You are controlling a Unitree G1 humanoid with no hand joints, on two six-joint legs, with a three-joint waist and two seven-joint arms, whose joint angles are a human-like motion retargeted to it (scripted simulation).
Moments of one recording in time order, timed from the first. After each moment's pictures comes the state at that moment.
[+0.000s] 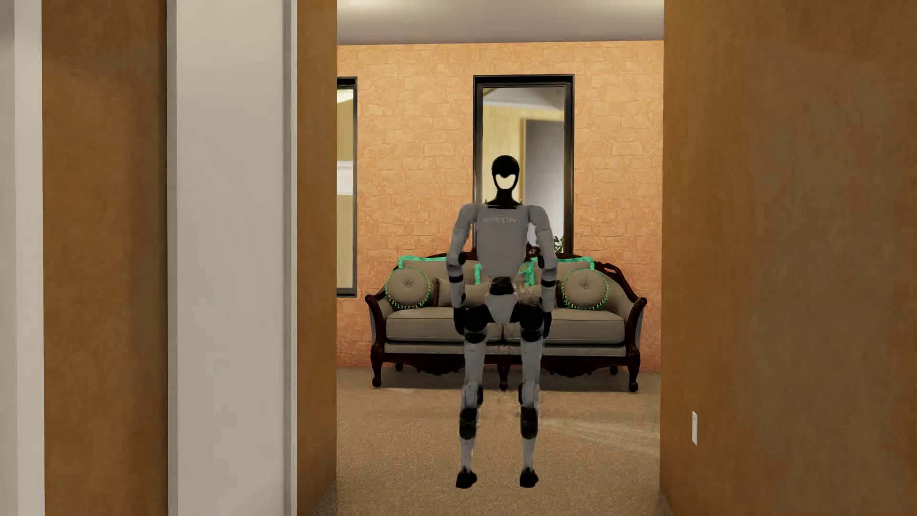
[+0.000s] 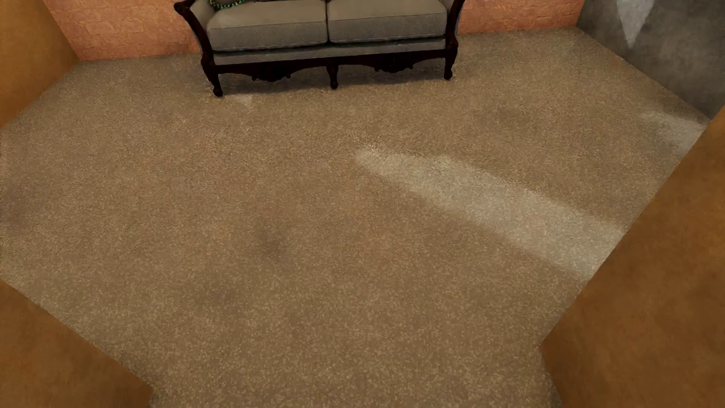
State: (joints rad) body 0.14 0.08 0.01 0.08 0.06 0.09 0.00 0.00 0.01 0.22 0.23 0.27 0.29 -0.23 -0.17 0.24 -0.29 0.00 0.00 -0.40 0.42 0.79 0.76 0.00 0.00 0.00 0.00 0.00 0.00
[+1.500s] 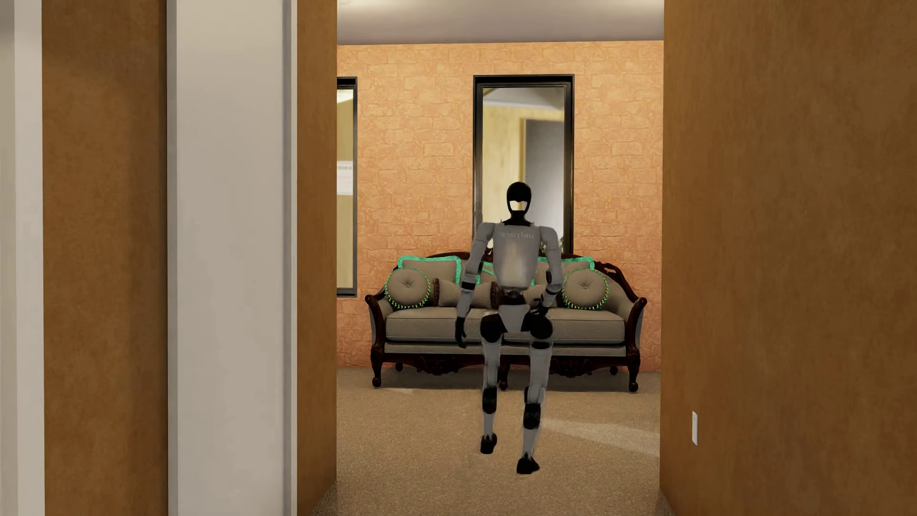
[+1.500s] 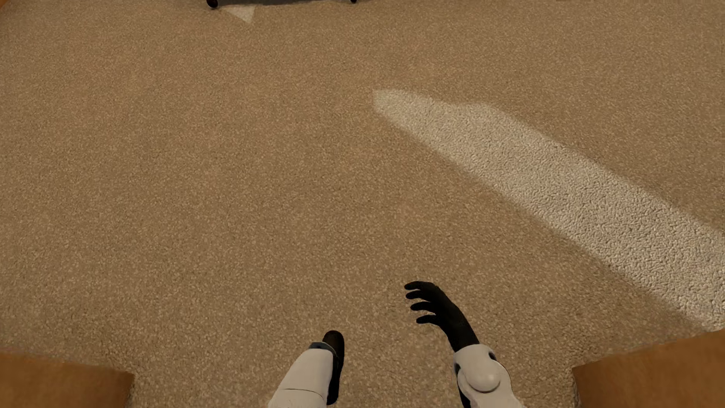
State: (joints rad) body -0.72 0.34 0.20 0.17 0.06 0.10 0.00 0.00 0.12 0.63 0.45 0.42 0.07 -0.17 -0.71 0.22 -0.22 0.00 0.00 -0.15 0.26 0.98 0.25 0.00 0.00 0.00 0.00 0.00 0.00
